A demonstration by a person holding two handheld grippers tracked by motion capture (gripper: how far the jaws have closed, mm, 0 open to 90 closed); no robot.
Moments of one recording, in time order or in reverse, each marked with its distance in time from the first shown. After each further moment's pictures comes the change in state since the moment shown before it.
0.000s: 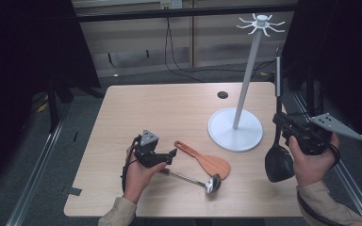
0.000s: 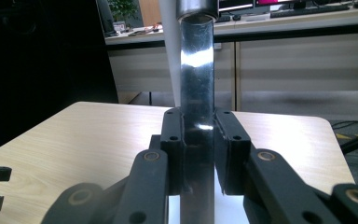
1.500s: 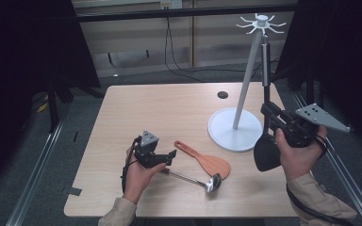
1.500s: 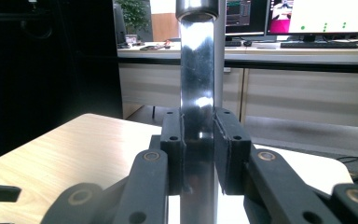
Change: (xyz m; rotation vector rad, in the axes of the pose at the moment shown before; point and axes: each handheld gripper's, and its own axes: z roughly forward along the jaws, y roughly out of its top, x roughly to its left) left arm 0.001 -0.003 0.001 0.010 0.004 -0.003; right arm 0.035 0.023 0.015 -0.066 0.030 -0.092
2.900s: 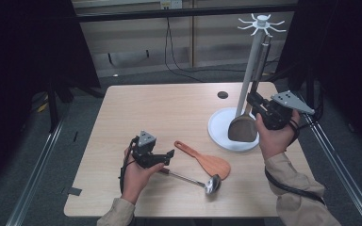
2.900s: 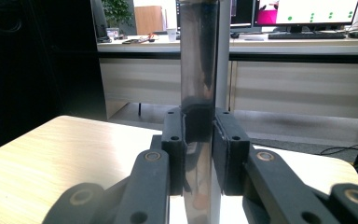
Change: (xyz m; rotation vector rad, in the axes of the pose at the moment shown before) left arm 0.005 -0.002 -0.003 0.000 0.008 -0.018; right arm 0.002 -0.011 0.067 0.025 -0.070 0.004
